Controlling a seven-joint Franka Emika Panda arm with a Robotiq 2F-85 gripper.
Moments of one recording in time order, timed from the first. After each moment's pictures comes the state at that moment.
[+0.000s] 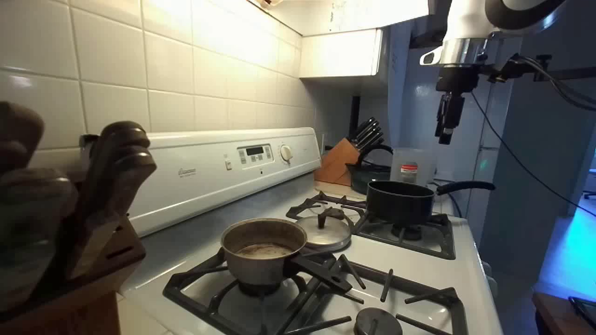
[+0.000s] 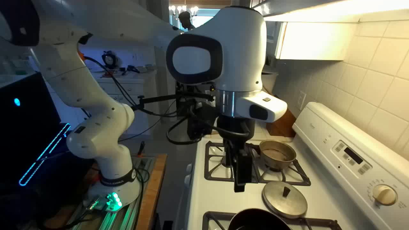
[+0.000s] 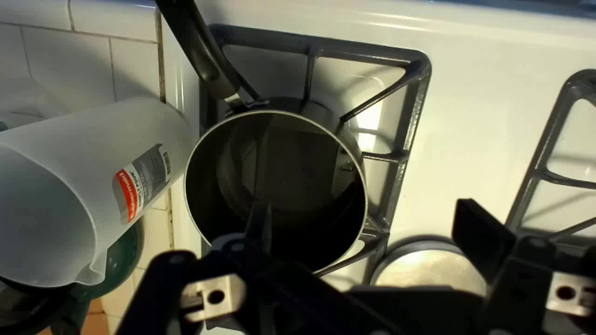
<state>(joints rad) -0.16 -0.40 -0.25 -2.32 -0.24 2.04 -0.35</state>
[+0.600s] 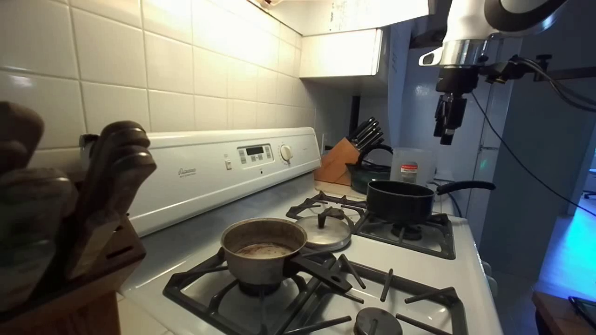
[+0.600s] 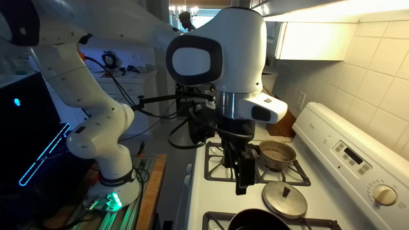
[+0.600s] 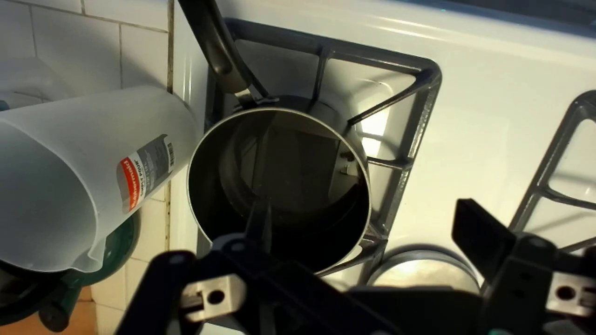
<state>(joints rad) -0.17 -0.40 -0.26 -2.32 -0.25 2.05 -0.42</state>
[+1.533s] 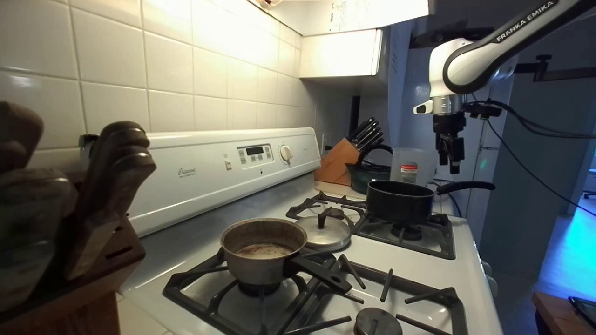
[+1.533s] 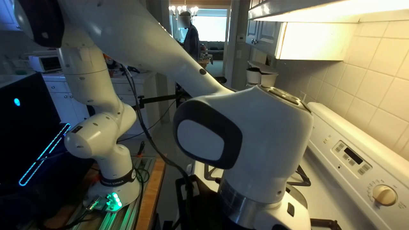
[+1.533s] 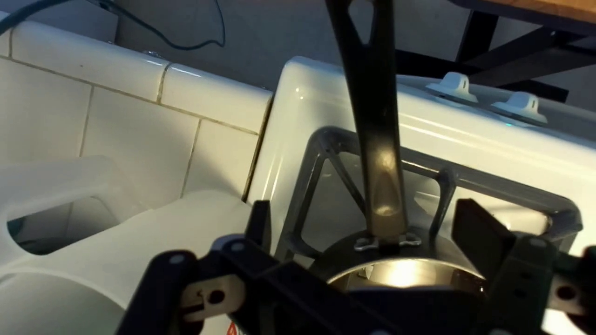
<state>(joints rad) -0.27 -0.06 -0.41 -2.19 -0.30 2.08 -0.74</state>
